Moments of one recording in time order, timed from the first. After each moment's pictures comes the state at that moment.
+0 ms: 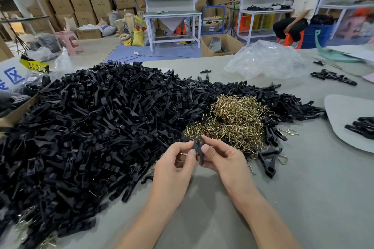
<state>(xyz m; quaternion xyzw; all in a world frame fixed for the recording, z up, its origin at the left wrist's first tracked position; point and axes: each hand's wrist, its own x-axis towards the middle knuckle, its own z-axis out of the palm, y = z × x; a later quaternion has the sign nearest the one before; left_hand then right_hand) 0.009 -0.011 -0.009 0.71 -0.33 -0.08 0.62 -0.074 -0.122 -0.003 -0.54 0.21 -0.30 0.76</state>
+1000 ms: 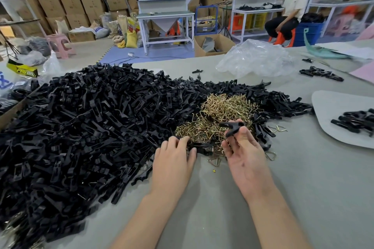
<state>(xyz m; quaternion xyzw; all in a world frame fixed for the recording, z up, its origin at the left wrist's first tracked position) 0.017 -0.049 -0.022 0.88 -0.41 0.12 0.22 -0.101 -0.159 0.005 -0.29 0.19 -0.41 0.85</state>
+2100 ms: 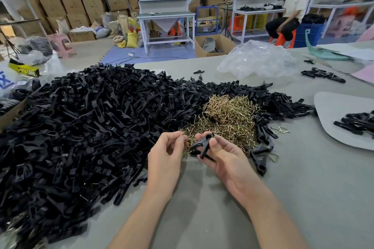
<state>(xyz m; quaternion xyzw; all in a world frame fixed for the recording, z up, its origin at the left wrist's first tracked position) 0.023 -0.037 -0.005 0.70 -0.27 -0.08 0.66 -0.086 -0.142 0.003 -0.43 0.16 -0.25 0.85</state>
